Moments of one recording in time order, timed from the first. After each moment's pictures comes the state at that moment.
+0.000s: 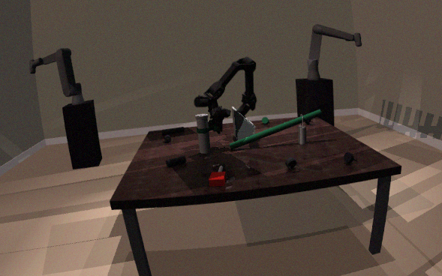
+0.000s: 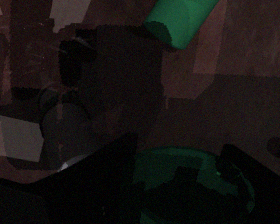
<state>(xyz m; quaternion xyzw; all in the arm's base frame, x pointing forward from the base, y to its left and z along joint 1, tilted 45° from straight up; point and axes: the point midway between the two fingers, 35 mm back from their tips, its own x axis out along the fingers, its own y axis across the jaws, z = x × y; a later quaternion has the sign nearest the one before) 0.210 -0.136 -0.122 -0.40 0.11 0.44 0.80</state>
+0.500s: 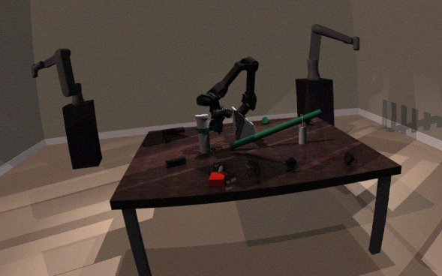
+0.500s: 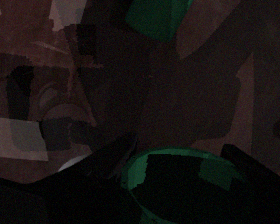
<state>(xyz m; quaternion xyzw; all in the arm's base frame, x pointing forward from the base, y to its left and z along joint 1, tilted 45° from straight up) 0.219 -0.136 -0.121 -0.37 0.14 0.42 0.82</state>
